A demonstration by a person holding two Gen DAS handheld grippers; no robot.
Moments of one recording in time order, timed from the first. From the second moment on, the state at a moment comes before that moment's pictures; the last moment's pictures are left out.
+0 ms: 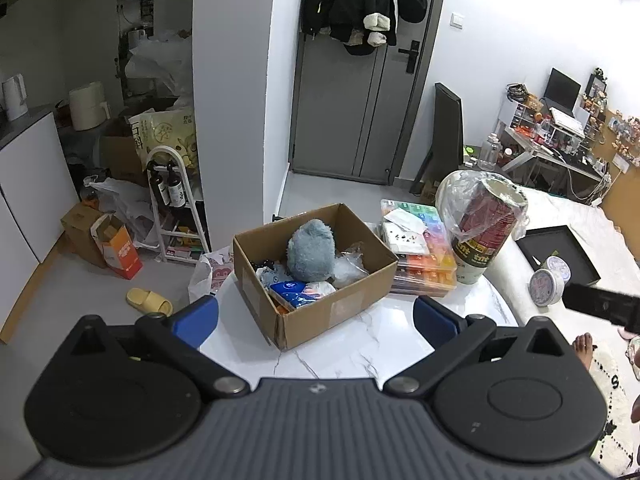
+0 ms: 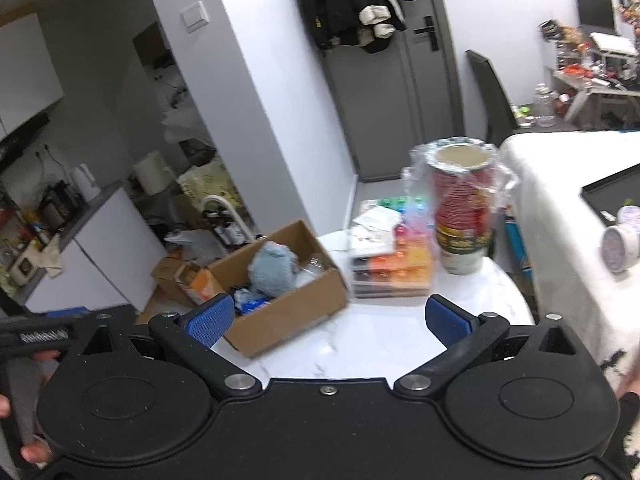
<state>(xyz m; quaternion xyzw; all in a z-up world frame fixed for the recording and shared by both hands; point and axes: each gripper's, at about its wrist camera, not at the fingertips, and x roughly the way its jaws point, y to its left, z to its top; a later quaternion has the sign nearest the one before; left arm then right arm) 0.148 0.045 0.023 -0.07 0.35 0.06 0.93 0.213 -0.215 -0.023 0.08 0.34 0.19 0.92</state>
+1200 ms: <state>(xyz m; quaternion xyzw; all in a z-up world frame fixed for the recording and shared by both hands) 0.033 -0.006 0.024 -0.01 0.32 0.07 0.94 0.100 -0.258 -0.049 0.09 0.31 0.19 0.93</state>
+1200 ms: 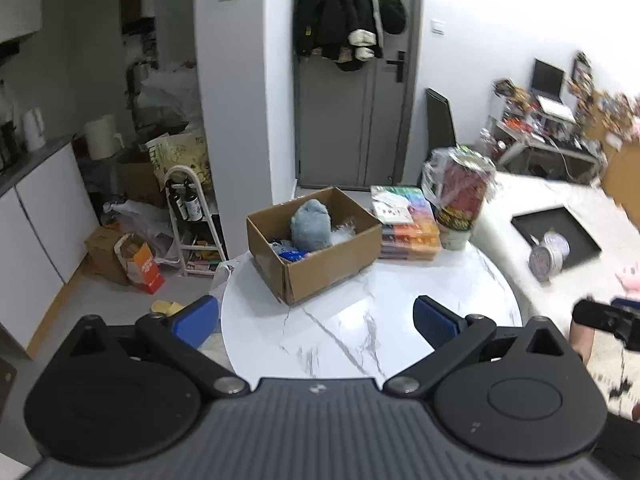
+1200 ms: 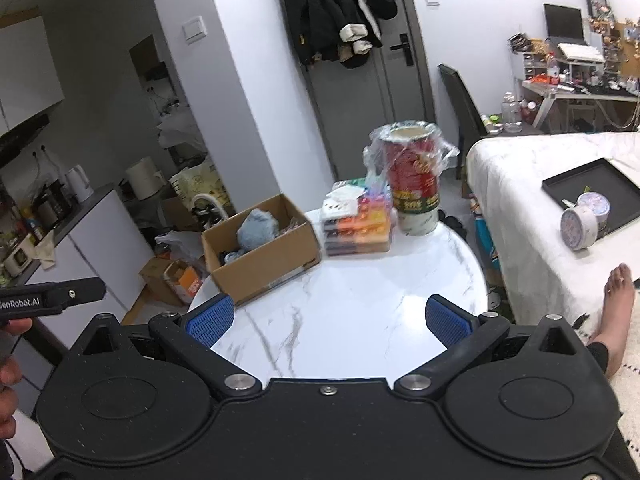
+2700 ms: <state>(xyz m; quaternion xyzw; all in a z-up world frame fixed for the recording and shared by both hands) -0.024 -0.014 -0.002 -0.04 0.33 0.06 0.94 0.035 -0.232 -0.059 0.05 0.33 0.19 0.92</state>
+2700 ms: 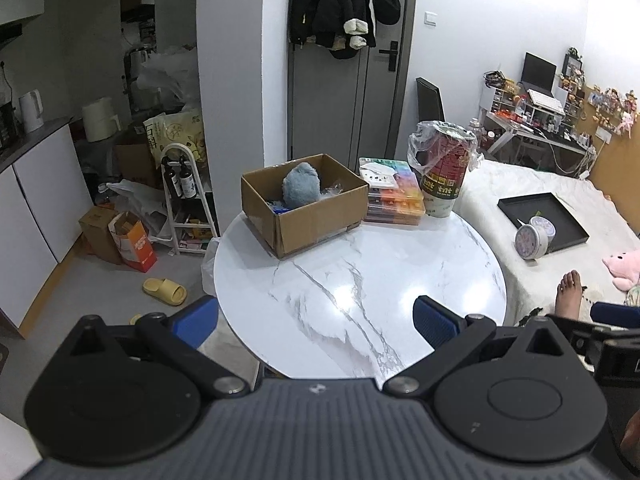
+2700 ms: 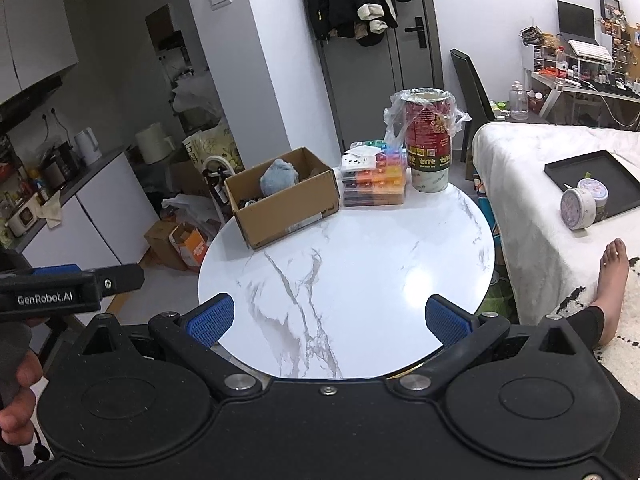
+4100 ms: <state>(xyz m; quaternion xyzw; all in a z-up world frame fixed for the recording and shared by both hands) -0.021 -0.013 -0.009 -0.05 0.34 0.05 0.94 0.036 -0.231 -0.051 0.04 0.33 0.20 0.92</state>
